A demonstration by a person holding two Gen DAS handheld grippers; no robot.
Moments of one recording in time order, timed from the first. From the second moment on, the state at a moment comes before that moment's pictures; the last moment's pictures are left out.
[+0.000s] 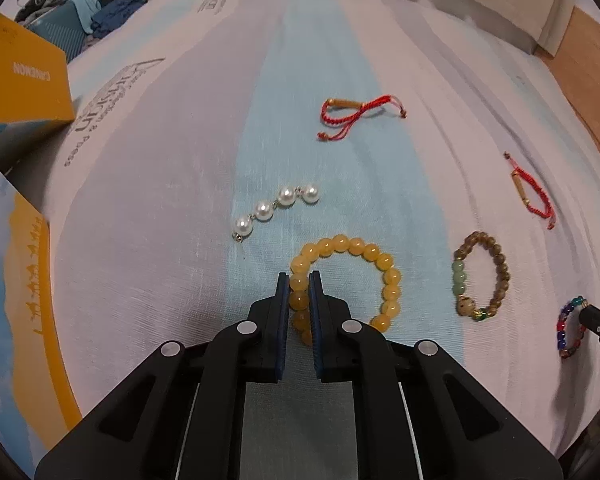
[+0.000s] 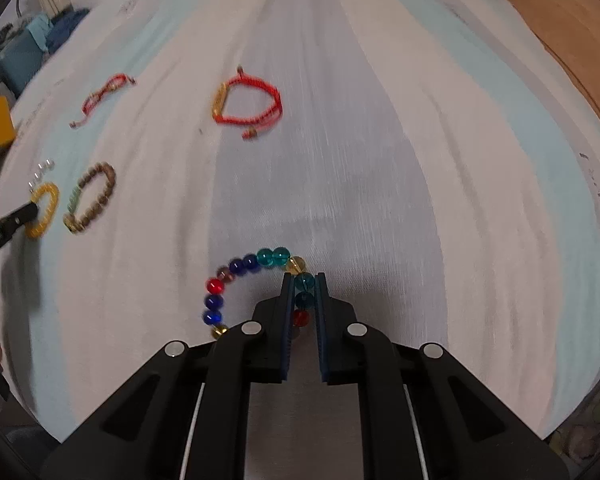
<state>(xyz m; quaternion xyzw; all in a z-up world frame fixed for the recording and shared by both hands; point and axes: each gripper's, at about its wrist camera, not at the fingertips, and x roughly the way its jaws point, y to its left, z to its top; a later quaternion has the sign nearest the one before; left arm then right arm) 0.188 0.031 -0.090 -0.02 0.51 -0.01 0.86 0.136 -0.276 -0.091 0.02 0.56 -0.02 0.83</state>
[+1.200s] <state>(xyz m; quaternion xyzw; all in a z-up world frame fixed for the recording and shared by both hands) 0.146 0.010 0.000 -0.03 0.45 -0.06 0.89 0.133 -0.225 -0.015 0.01 0.47 -0.02 0.88</state>
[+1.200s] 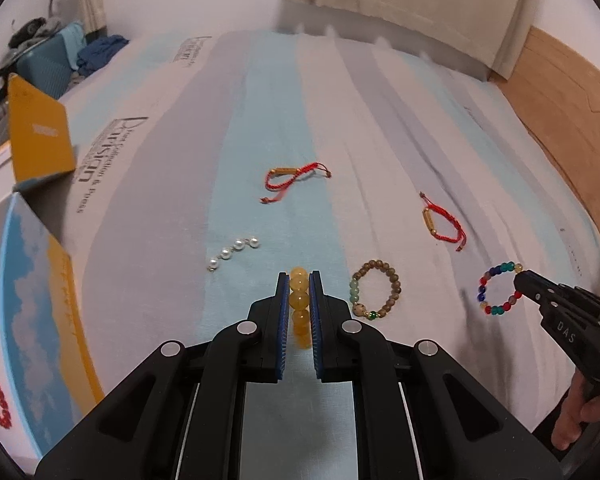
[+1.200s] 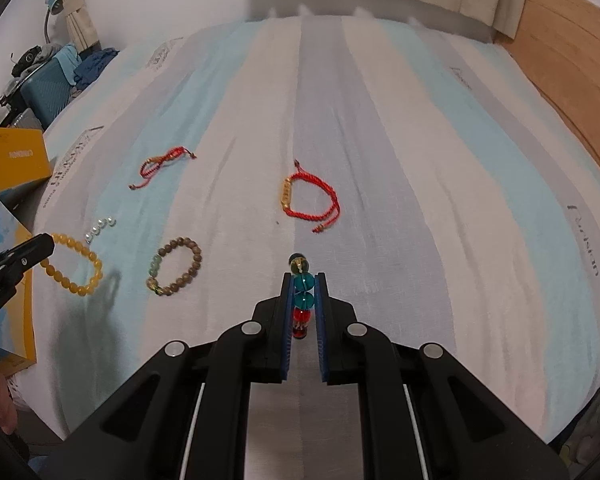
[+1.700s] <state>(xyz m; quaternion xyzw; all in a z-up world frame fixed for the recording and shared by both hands) 0.134 0.032 0.018 -0.02 0.44 -0.04 0.90 0.135 -0.179 0.013 -0.01 0.45 -0.01 0.89</state>
